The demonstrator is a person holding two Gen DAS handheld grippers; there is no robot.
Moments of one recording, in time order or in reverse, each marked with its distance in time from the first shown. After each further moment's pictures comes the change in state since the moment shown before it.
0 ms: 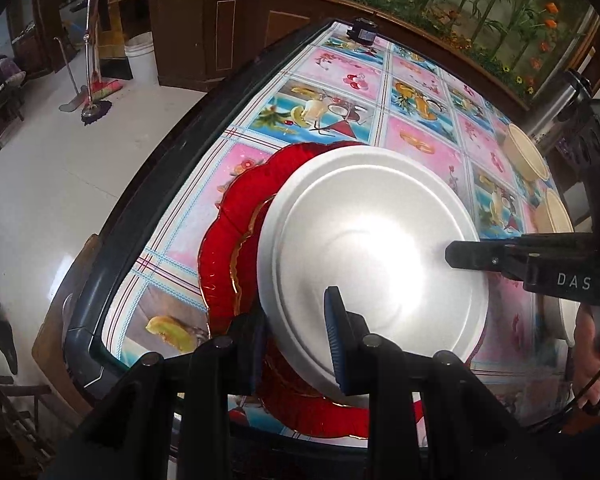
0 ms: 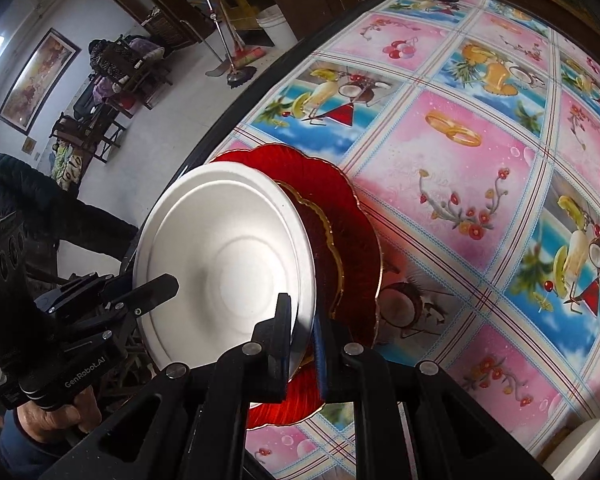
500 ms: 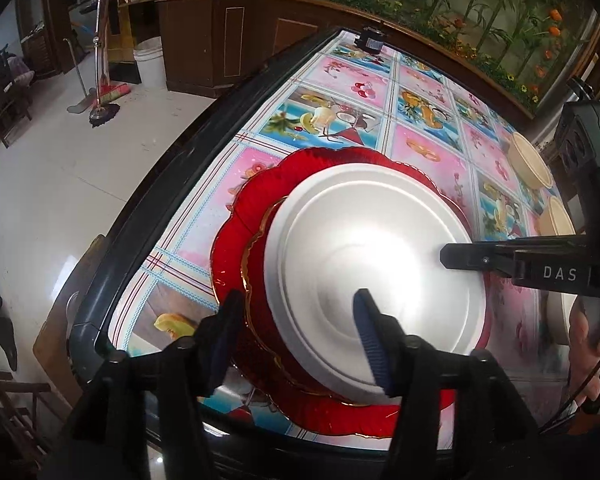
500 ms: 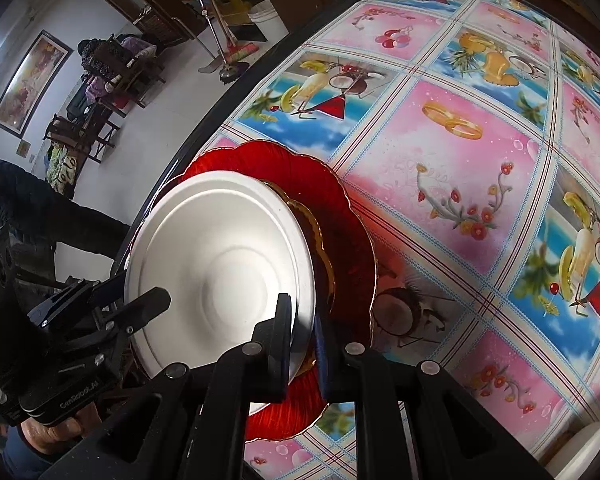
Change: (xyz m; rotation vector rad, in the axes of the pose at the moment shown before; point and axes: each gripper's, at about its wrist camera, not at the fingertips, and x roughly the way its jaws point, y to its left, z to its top) left arm -0.008 0.005 -0.006 -0.026 -0.041 0.018; right arm 0.011 -0.002 0.005 0.018 0.017 -0.008
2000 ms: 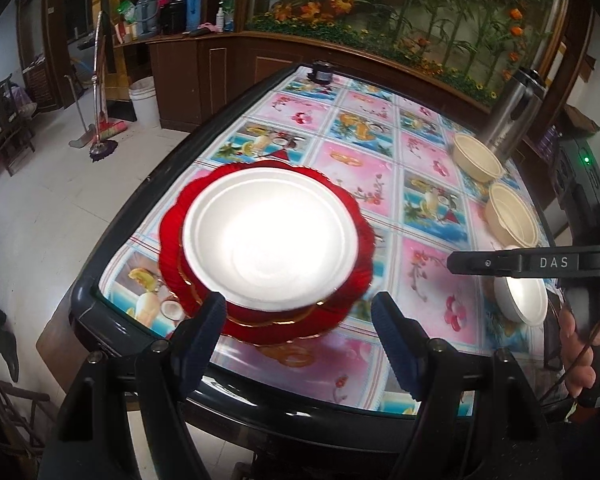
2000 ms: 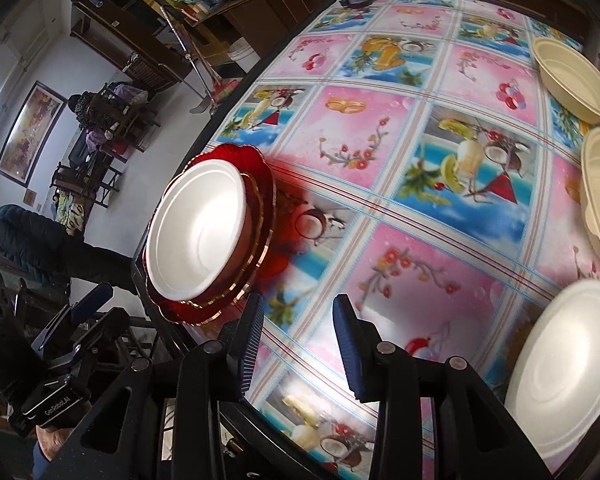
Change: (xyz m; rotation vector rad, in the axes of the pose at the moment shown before) left arm -0.070 -0.091 -0.055 0.066 -0.129 -0.001; right arm -0.097 -0.064 -0.093 0.140 -0.116 0.045
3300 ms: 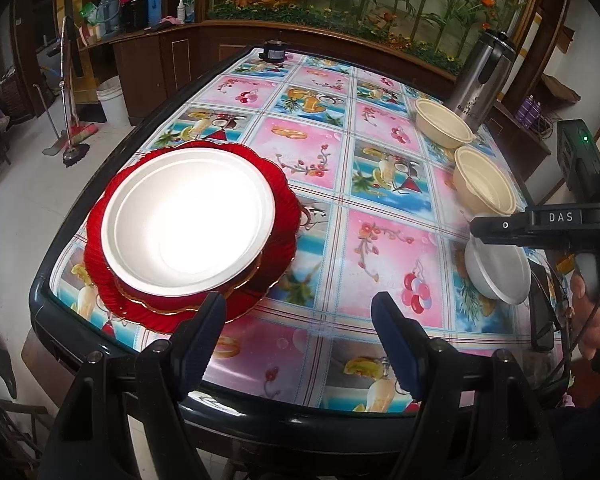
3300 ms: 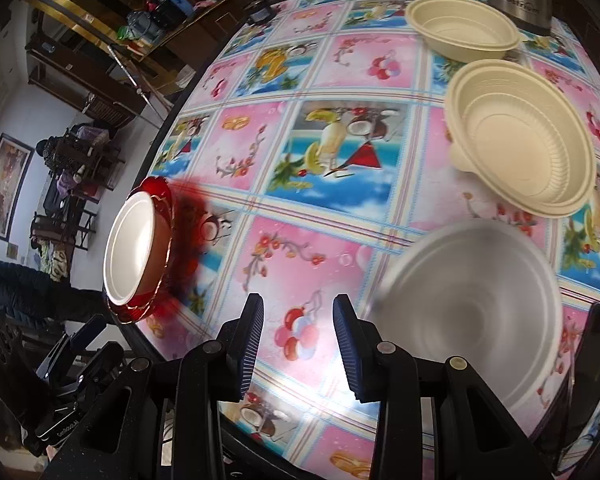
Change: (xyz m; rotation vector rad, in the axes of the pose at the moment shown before) left arm 0.022 -0.056 -0.010 0.075 0.056 -0.062; right arm -0.053 -0.092 -0.020 0.176 -0.055 -0.081
